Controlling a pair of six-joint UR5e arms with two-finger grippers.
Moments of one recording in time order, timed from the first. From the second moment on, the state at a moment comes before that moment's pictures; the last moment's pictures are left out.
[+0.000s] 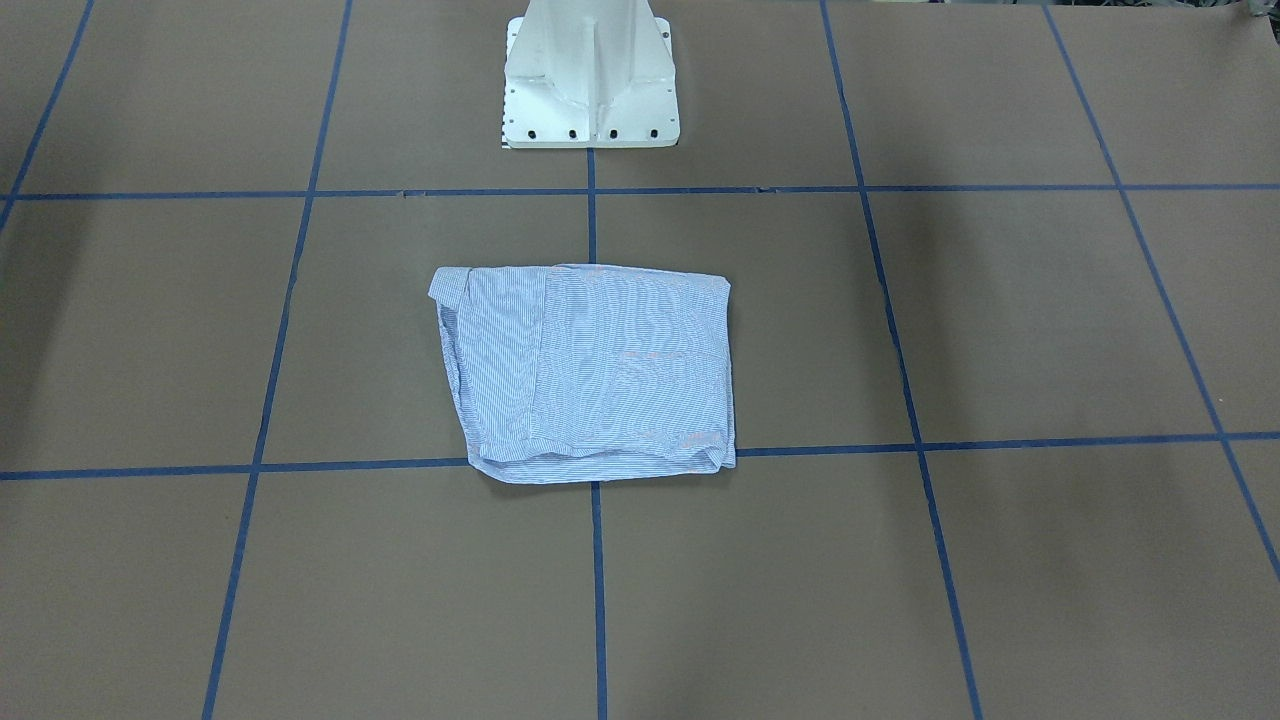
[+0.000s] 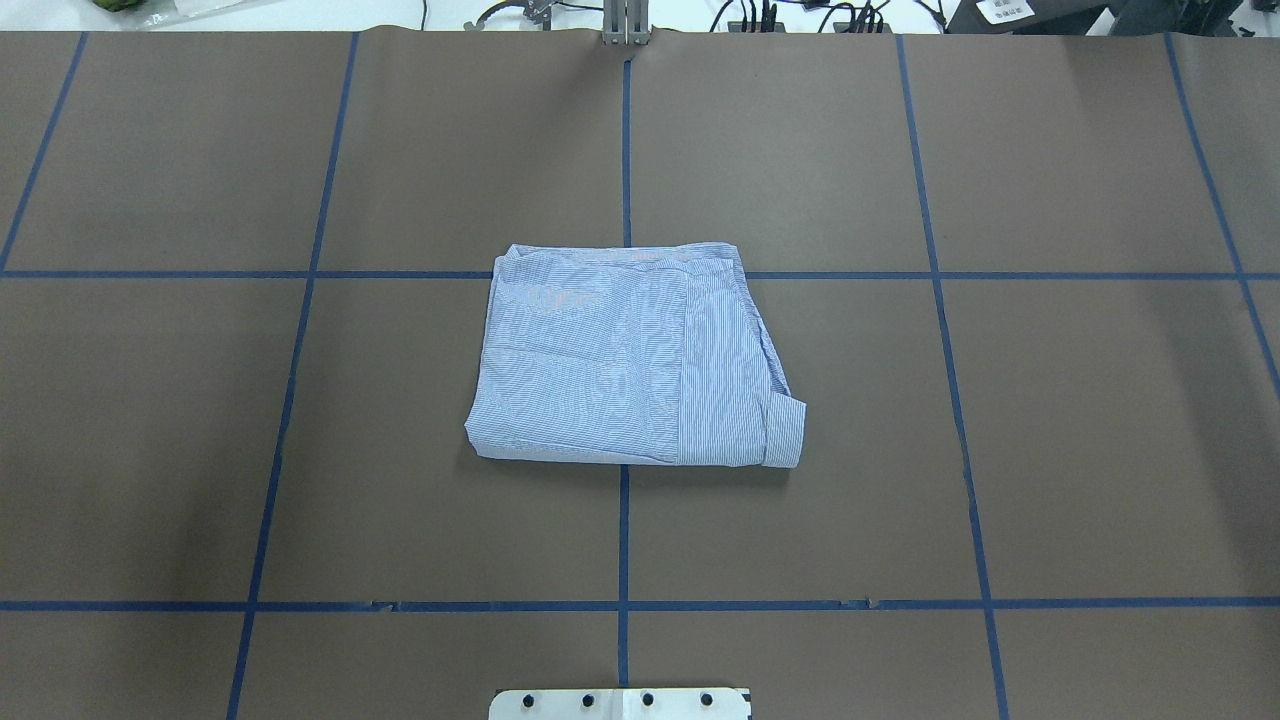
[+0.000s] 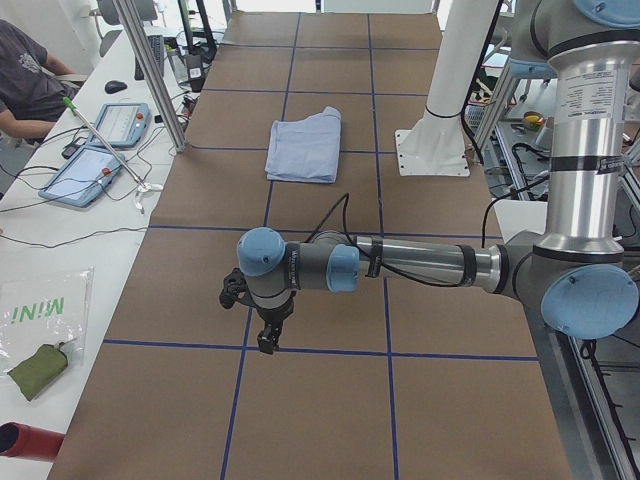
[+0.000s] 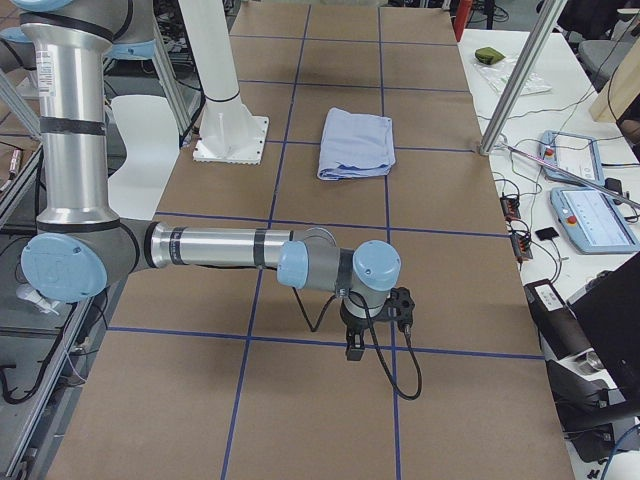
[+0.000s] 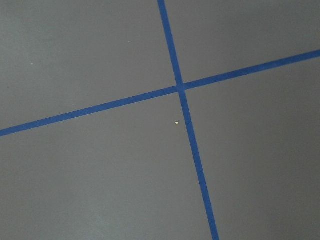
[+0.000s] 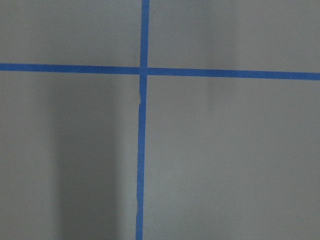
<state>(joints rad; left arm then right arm) -1.55 -1.54 -1.66 -1.53 -2.34 0.22 1.58 -1.59 1.61 -1.69 2.32 -0.08</state>
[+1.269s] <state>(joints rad) -1.60 -1.54 -1.66 -1.53 -2.35 0.21 1.60 -1.59 1.61 -1.69 2.32 -0.06</state>
